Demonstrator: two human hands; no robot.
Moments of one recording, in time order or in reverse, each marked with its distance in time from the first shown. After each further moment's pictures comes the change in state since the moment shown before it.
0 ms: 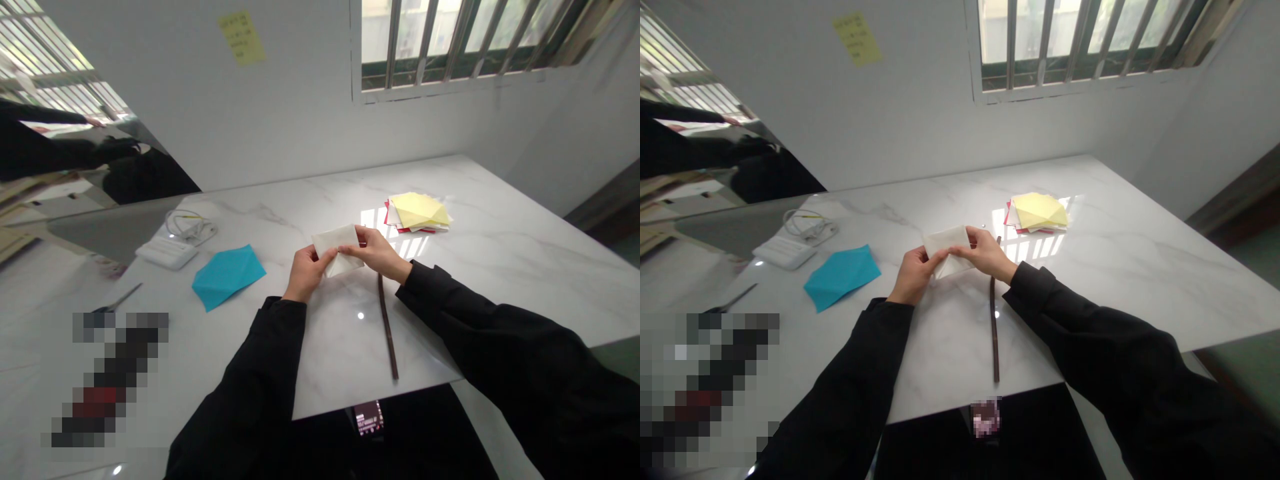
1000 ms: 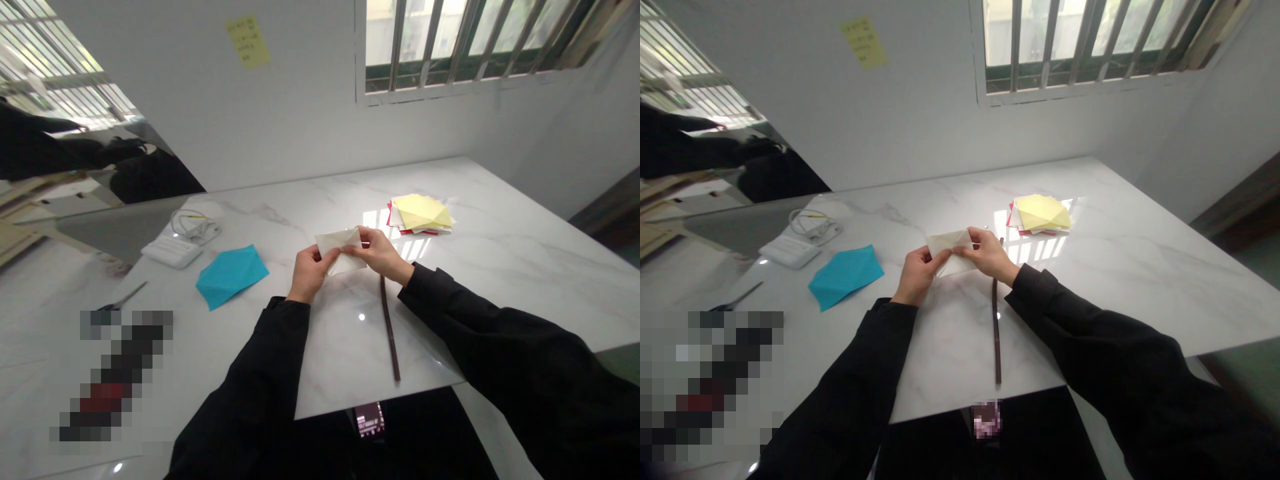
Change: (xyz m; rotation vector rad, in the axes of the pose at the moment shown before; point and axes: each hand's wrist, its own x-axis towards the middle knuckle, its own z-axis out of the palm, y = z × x) left_hand -0.003 0.005 0.005 -0.048 0.041 -0.007; right_hand -0.001 -0.005 0.003 -0.035 0.043 0.025
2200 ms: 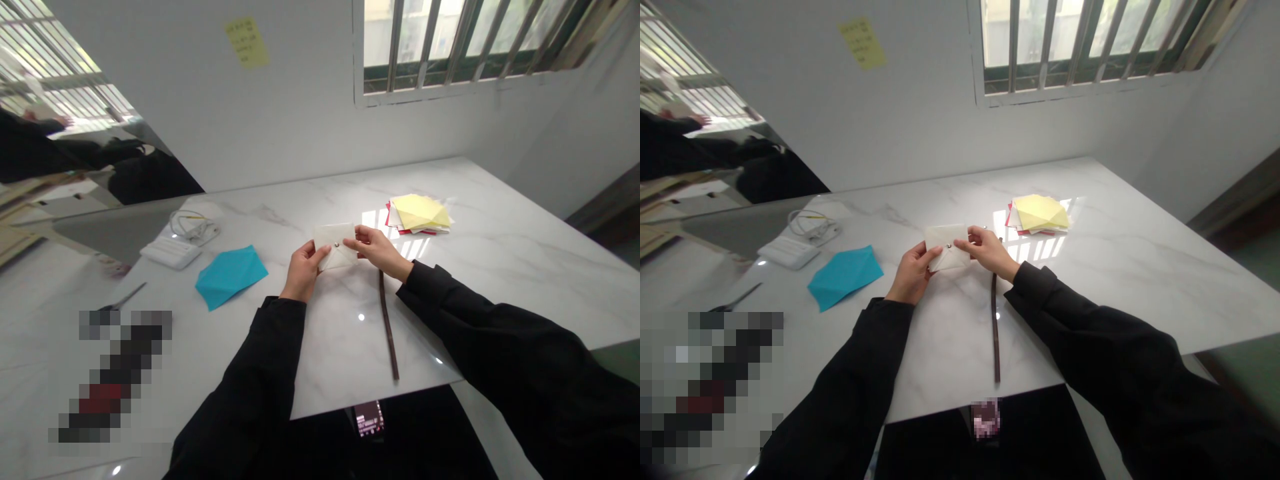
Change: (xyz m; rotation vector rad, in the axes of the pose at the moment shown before) left_hand 0.004 0.004 -0.004 -0.166 -0.014 -0.101; right_hand 0.003 0.005 -0.008 -0.037 0.017 0.079
